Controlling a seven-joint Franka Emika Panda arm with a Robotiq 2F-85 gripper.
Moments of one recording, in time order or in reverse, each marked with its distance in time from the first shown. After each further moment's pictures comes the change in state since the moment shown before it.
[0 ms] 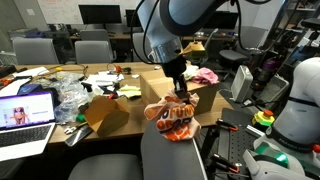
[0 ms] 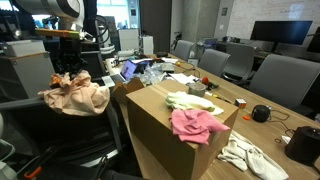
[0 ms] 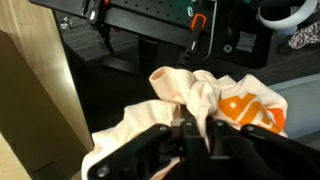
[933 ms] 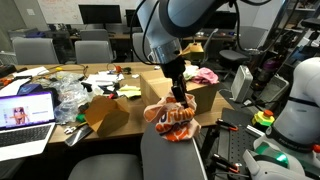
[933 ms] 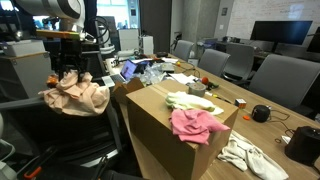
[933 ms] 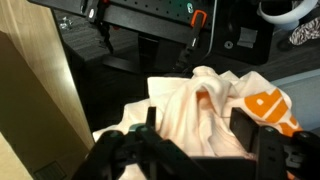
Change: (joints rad) arm 0.000 0.008 -0.003 0.000 0.000 0.014 0.013
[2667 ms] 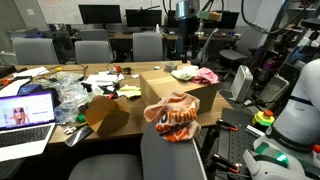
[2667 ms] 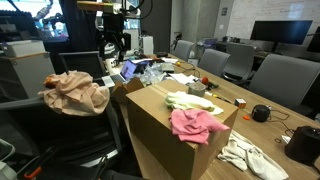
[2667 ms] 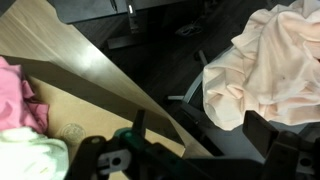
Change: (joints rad) arm -0.208 -0.154 -0.220 0.064 -0.002 -0.021 0.063
